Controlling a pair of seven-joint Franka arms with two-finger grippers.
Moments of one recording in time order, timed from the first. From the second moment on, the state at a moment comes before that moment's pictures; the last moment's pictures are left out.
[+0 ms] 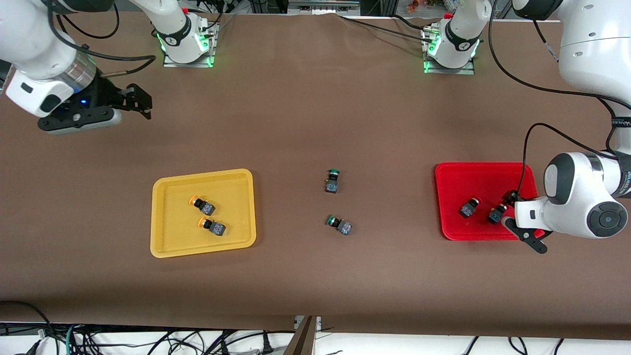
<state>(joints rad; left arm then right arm) 0.11 0.72 -0.05 -1.36 0.14 1.80 0.73 0.19 -0.02 0.00 -1.71 -0.02 1.66 0.00</state>
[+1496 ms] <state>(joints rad) 0.06 0.02 -0.04 -1.46 -0.01 1.46 0.14 0.17 -0.02 -0.07 -1.64 -0.02 1.63 -0.01</state>
